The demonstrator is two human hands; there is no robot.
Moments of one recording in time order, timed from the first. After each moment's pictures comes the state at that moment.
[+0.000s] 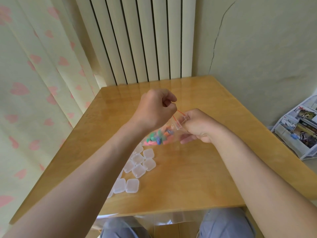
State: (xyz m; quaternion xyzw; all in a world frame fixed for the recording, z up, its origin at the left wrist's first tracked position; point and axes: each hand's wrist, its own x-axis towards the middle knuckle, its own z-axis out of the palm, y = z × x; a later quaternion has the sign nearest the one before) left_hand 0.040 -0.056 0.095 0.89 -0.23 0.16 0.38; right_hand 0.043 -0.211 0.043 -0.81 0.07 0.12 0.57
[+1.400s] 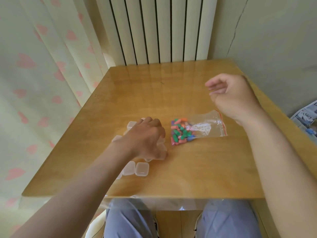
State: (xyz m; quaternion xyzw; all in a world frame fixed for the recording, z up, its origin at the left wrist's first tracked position) left_hand 0.022 0.018 -0.002 0.96 -0.29 -0.01 0.00; right_hand 0.036 -0.233 0.056 -0.86 -0.02 -0.18 0.48
